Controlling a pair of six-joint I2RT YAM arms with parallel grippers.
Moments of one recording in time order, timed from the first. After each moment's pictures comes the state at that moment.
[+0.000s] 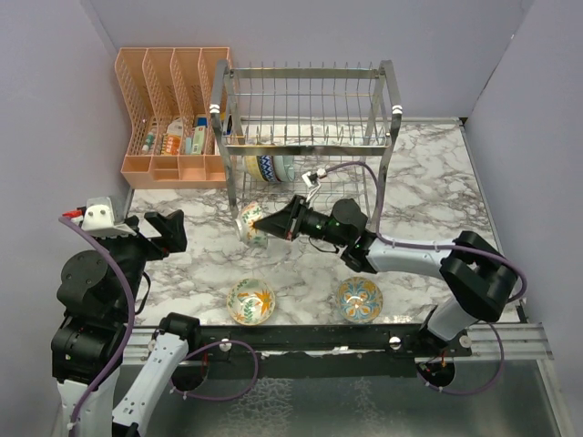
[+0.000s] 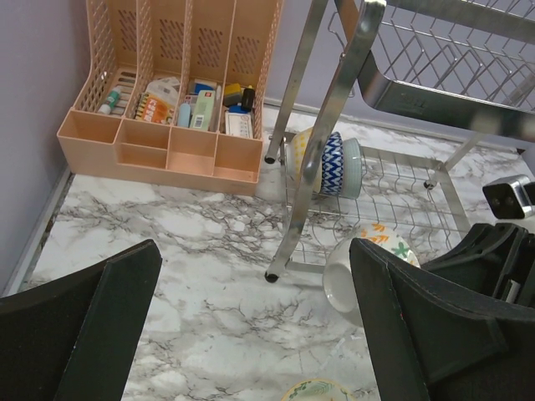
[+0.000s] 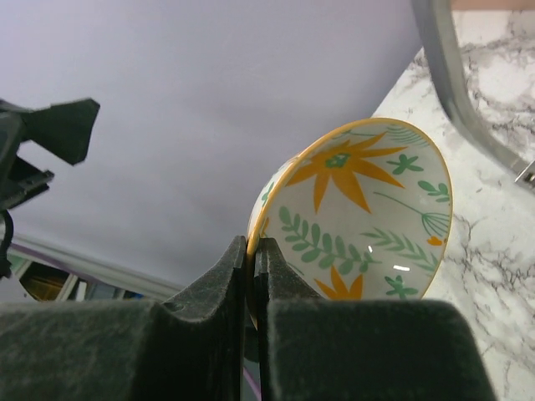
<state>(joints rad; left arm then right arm) -0.23 0.43 1.18 -0.83 -0.19 -0.26 0.91 1.57 0.79 0.88 -0.31 1.00</state>
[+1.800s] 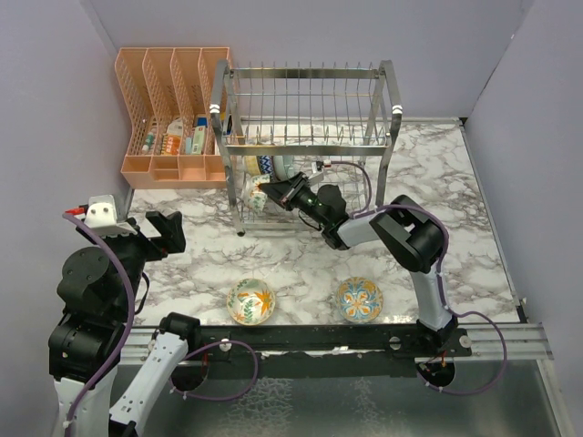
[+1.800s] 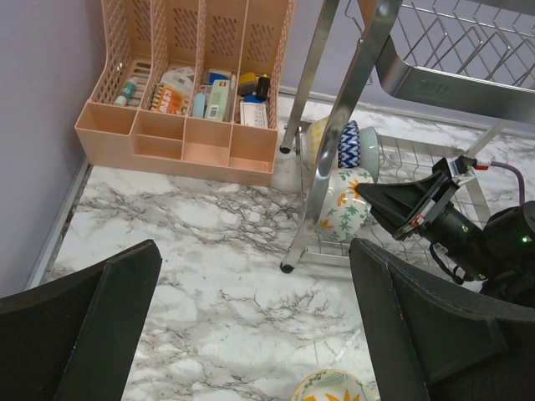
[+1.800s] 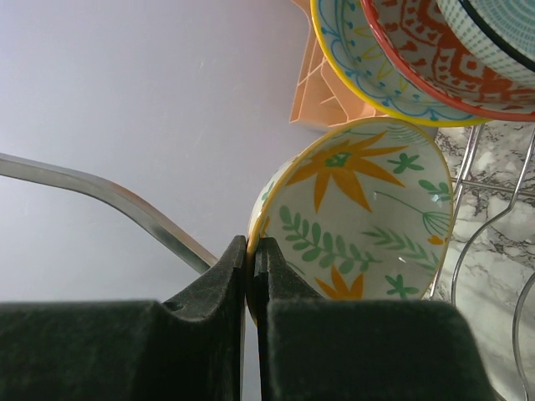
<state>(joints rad) -0.26 0.45 1.20 -0.87 -0.24 -0.23 0.73 2.11 1.03 1.20 -0.13 1.33</state>
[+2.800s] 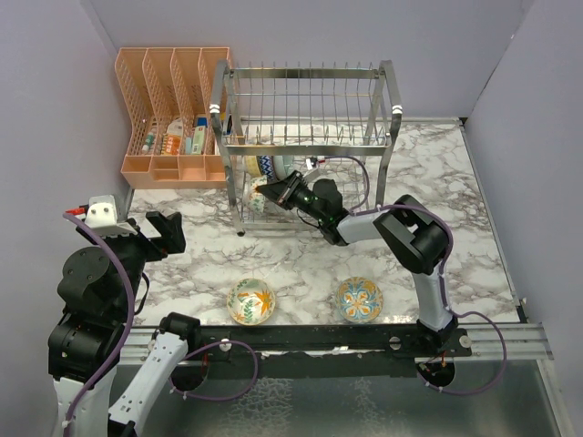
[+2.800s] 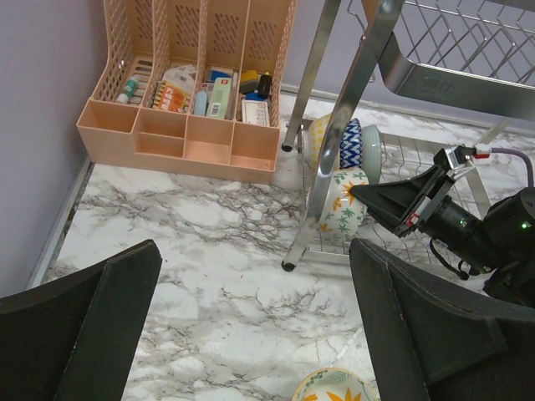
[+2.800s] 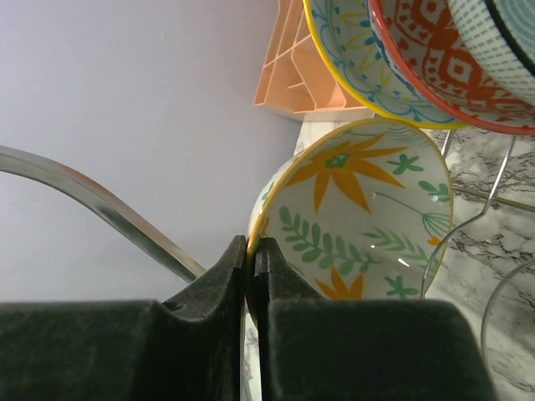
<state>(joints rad) -0.27 0.45 1.20 -0.88 -0.25 -0.23 0.73 2.09 1.08 1.05 -0.17 1.19</state>
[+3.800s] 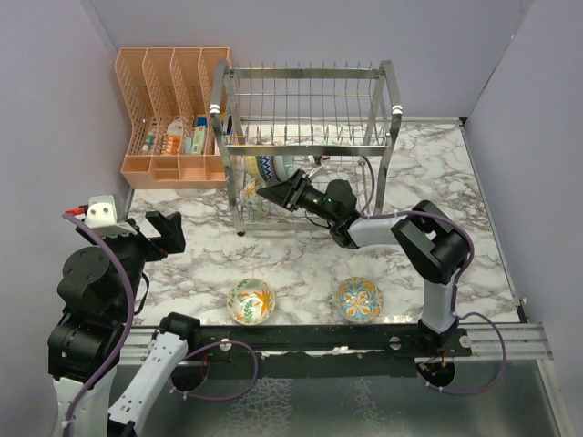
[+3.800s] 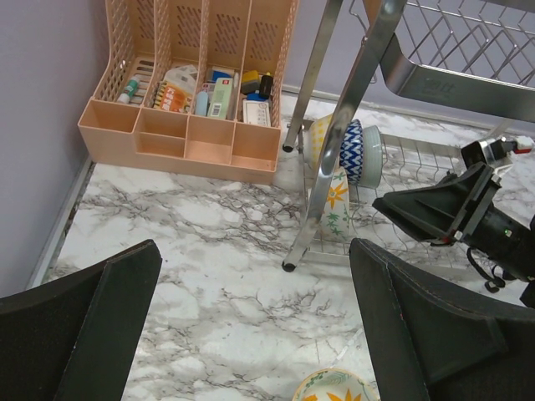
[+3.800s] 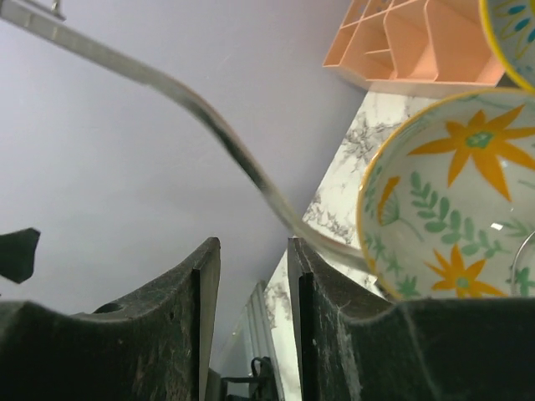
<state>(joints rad) -0.27 0.45 1.20 -0.88 -0.25 -0.23 0.73 1.96 1.00 1.09 -0.34 1.13</state>
